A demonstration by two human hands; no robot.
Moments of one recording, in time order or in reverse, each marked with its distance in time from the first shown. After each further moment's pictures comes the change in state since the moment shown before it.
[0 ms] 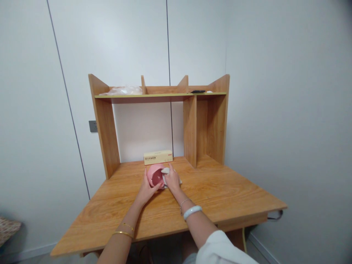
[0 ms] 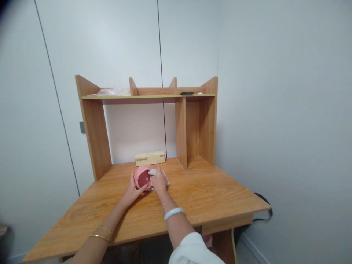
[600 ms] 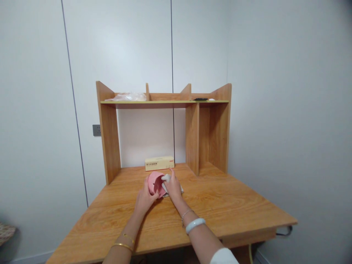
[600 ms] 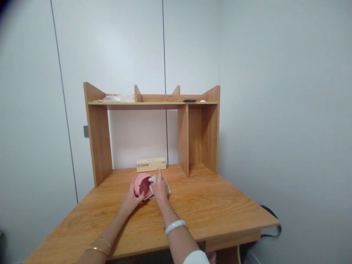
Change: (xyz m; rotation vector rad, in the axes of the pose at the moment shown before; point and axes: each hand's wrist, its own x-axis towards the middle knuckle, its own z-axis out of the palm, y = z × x) left_hand -0.004 0.015 -0.008 0.372 0.059 -0.040; right_hand 0.000 0.001 0.004 0.100 0.069 -0.104
